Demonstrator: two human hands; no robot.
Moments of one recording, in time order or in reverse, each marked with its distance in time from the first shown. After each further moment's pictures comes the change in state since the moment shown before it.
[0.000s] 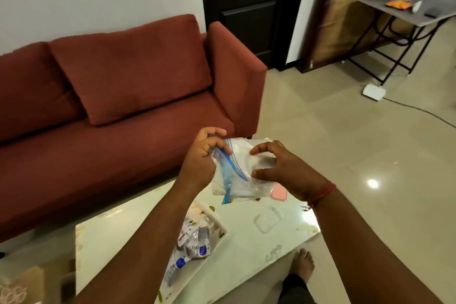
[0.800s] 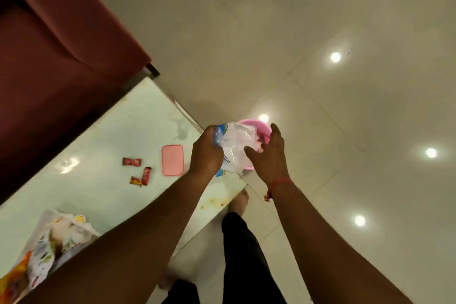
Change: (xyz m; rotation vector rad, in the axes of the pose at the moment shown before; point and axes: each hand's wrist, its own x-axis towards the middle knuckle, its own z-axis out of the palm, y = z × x) left_hand 0.179 -0.238 0.483 0.455 -0.238 -0.637; right_hand 0.062 0.418 -0.271 0.137 0.615 0.609
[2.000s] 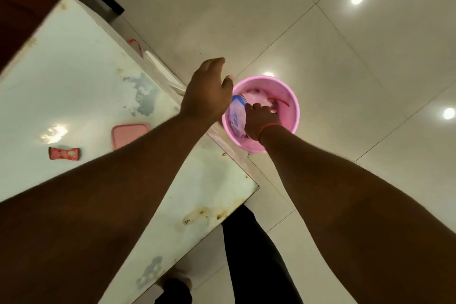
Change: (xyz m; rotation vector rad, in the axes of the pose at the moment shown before) left_hand 0.207 -0.084 0.087 0.505 0.058 0.401; right_hand 0.223 0.188 0.134 -1.077 -0.489 -0.054
